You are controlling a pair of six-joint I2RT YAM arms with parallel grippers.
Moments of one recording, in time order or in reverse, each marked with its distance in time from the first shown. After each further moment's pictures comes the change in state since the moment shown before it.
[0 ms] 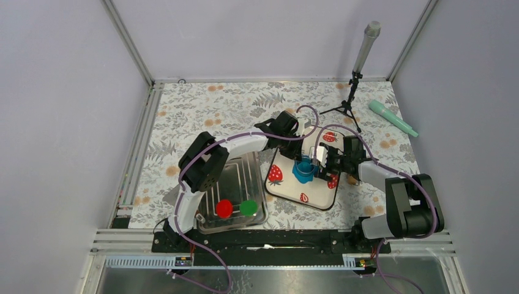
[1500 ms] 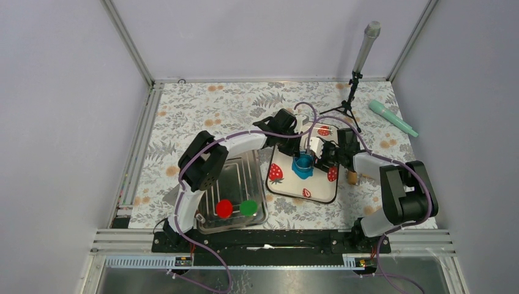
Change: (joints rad) left arm 0.017 0.005 0.009 0.008 -0.033 0.014; right arm 0.043 0.117 0.104 0.037 0.110 0.083
